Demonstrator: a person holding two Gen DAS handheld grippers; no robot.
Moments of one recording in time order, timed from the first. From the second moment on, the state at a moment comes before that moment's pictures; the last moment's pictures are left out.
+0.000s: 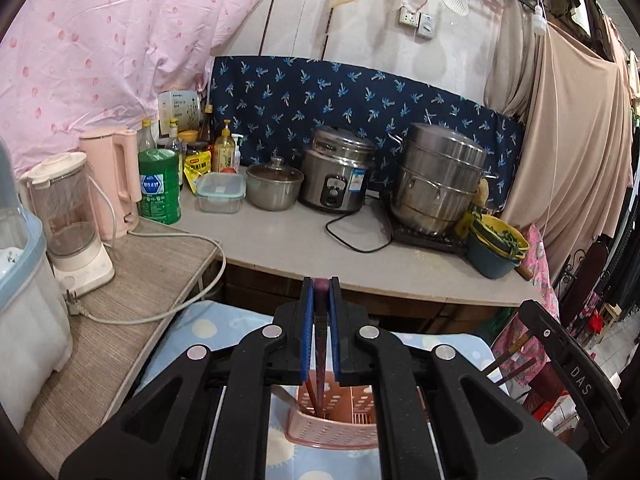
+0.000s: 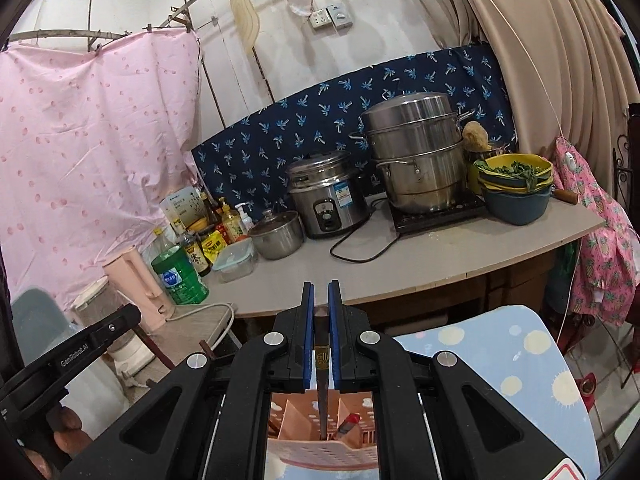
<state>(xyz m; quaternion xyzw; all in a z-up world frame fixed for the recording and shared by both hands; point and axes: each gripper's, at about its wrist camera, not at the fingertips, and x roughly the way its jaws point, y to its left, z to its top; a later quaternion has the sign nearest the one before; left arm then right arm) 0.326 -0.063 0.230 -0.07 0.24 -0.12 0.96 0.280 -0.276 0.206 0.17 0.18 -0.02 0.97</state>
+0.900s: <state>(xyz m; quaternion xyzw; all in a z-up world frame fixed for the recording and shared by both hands) 0.249 -0.060 0.207 -0.05 0.25 -0.12 0.96 0.179 -0.251 0.188 0.17 0.19 0.01 0.97</state>
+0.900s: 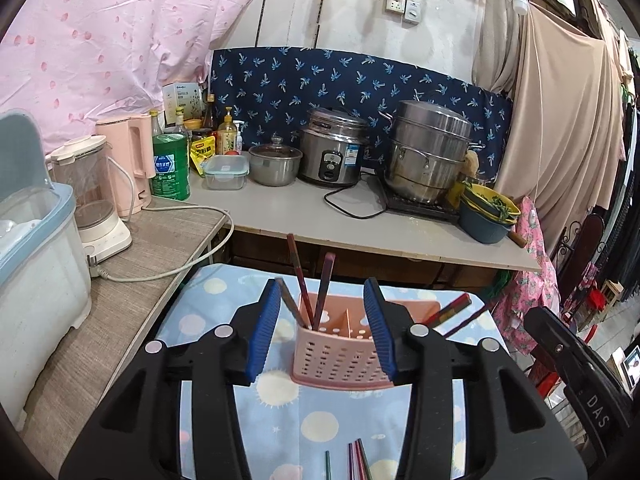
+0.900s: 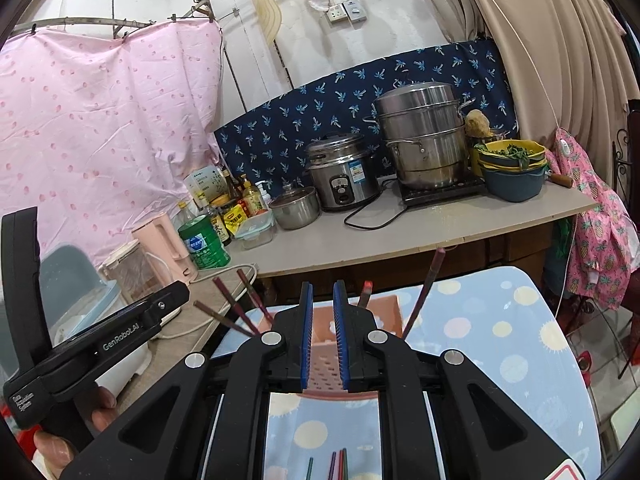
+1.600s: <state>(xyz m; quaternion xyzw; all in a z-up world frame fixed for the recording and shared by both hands) 0.146 -0.050 0.105 -0.01 0.34 -0.15 0.93 0.072 -0.222 0.094 0.16 0.29 0.03 0.94</state>
